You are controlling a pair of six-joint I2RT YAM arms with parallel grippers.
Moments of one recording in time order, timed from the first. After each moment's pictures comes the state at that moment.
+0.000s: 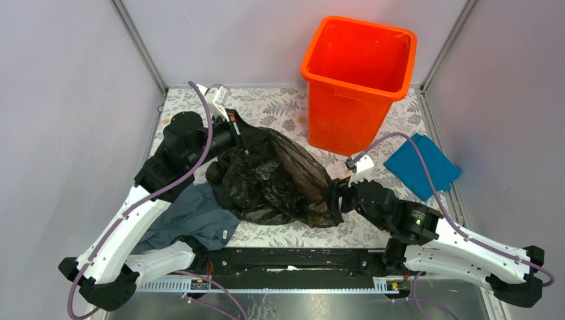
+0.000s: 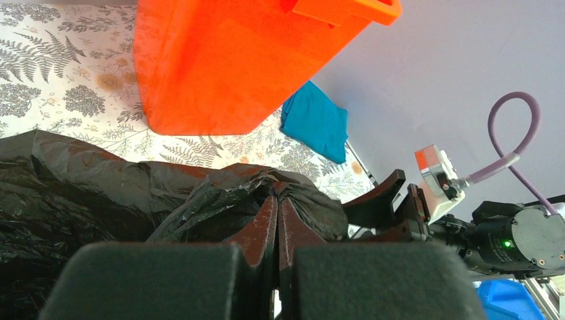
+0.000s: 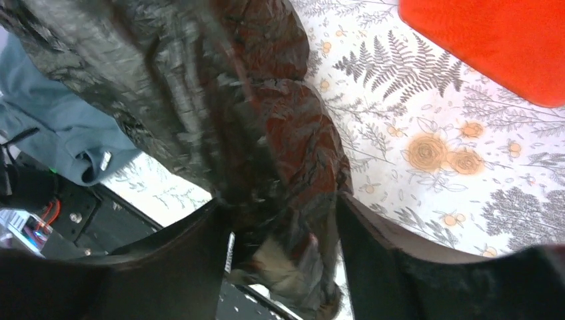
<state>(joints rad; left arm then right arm) -0.63 0.98 1.29 -0.46 0.19 -0.56 1.12 0.68 0.74 -0.56 0.44 0.50</state>
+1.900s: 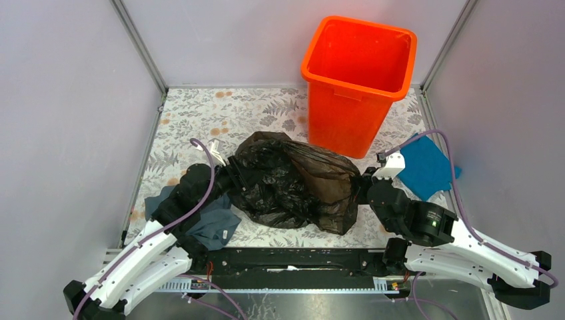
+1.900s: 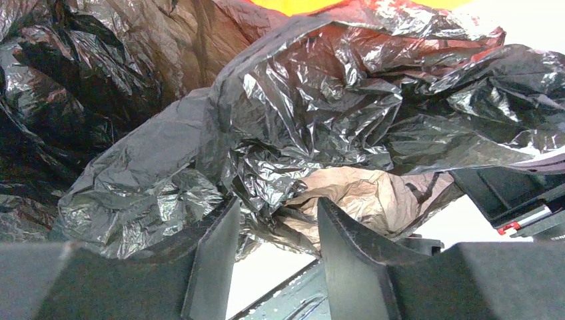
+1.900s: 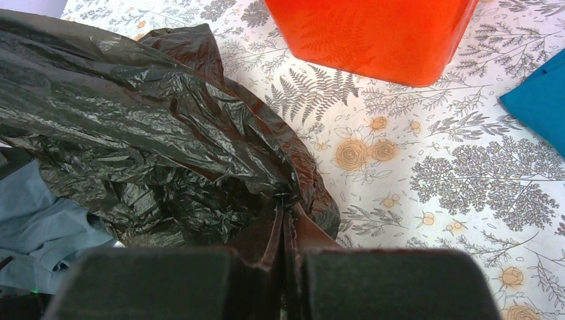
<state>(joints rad) -0.63 0.64 0.61 -0.27 0.07 -0.85 1.12 0.64 0.81 -0.72 0.79 0.73</state>
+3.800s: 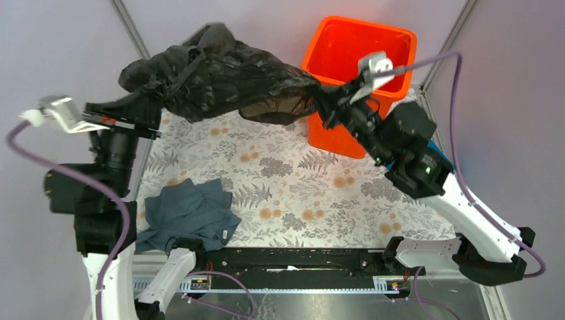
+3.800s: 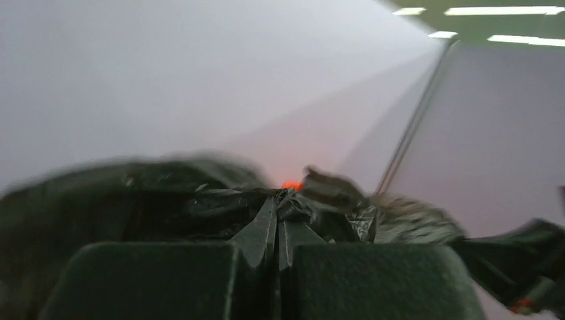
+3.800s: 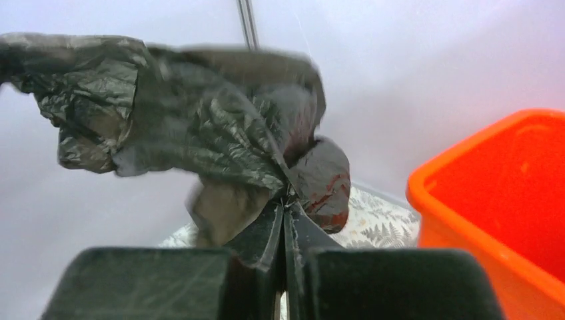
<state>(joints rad) -0.09 0.83 1.57 -0.21 0.19 -0.51 0.96 1.30 1.76 -0.27 0.27 0.09</state>
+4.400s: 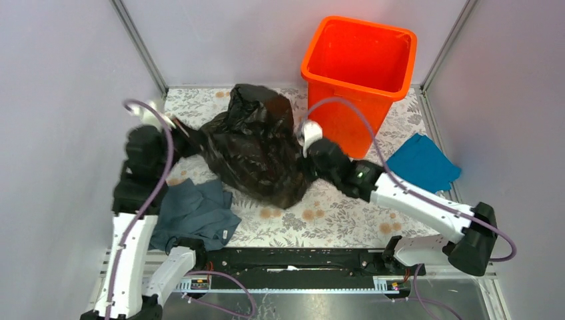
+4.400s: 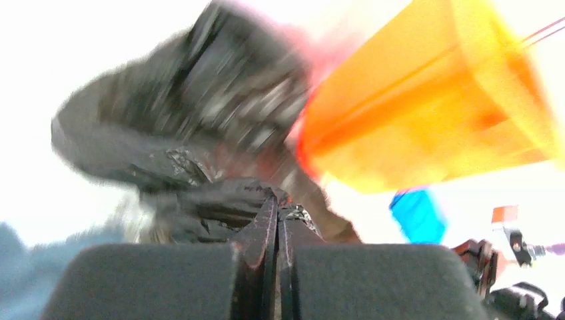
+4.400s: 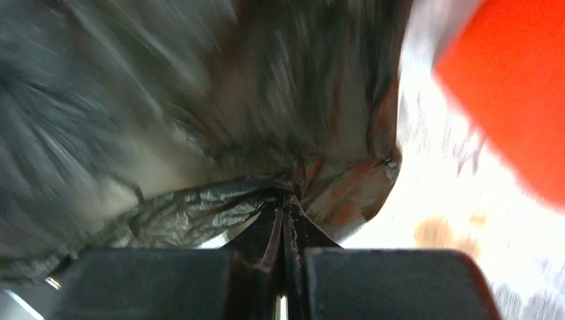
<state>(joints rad) -0.12 0.75 0.99 -0.66 0.14 -0.60 0.95 1.26 0.95 -0.44 0.22 0.31</state>
